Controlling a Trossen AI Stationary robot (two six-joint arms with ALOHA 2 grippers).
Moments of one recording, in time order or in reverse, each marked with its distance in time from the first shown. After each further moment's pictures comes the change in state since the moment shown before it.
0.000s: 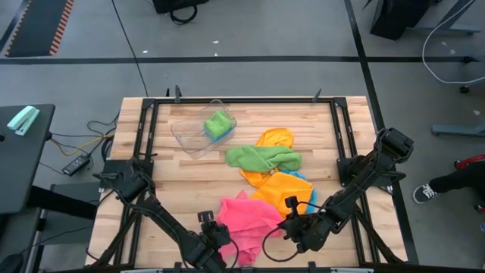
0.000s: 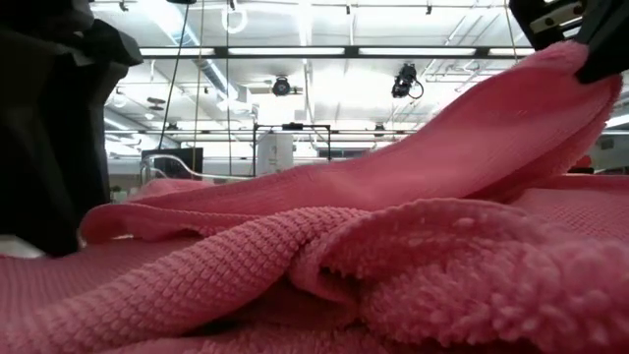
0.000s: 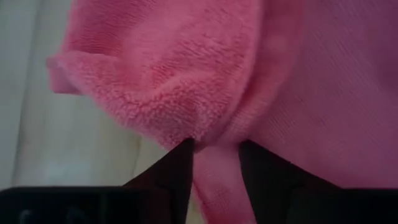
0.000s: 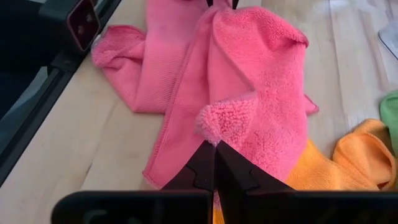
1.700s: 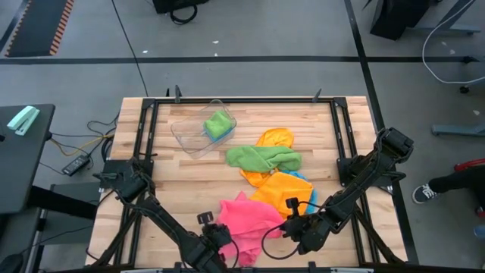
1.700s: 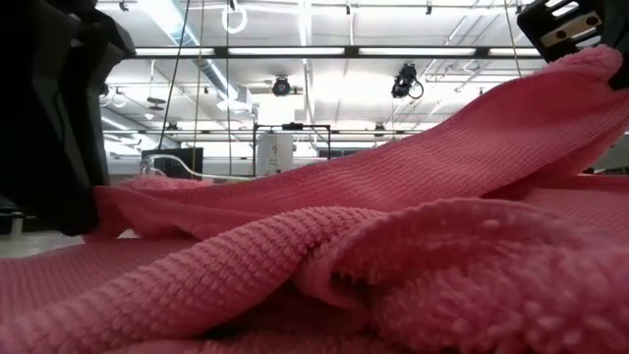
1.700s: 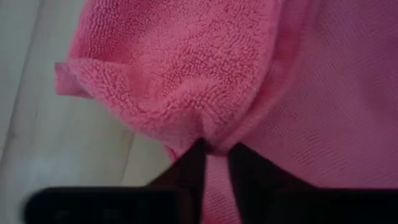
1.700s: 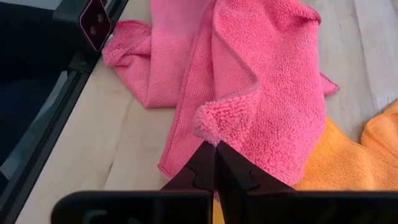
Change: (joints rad) left arm -0.003 0.001 0.023 0.010 -0.004 -0.049; right arm 0.002 0.000 0.000 -0.015 -0.064 0.100
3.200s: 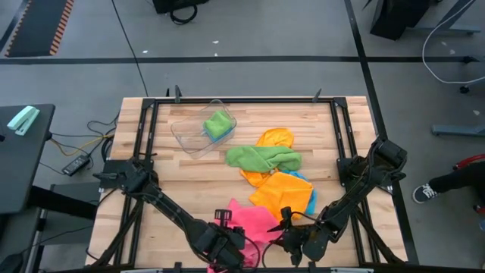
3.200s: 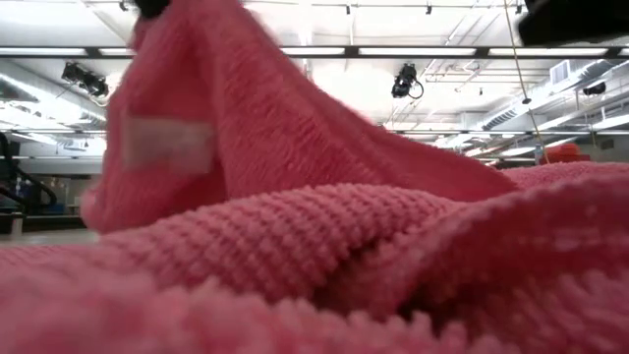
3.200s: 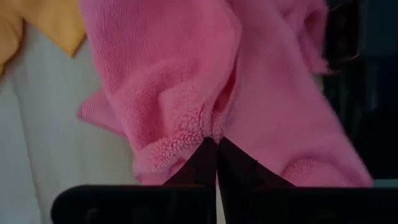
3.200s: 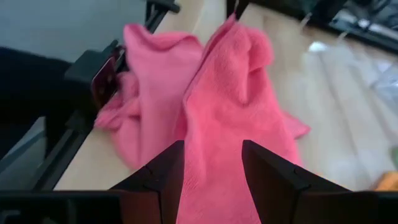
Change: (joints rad) left arm 0.115 -0.003 0.360 -0.180 0.264 0.477; right arm 0.045 0.145 0.000 0.385 0.208 -0.208
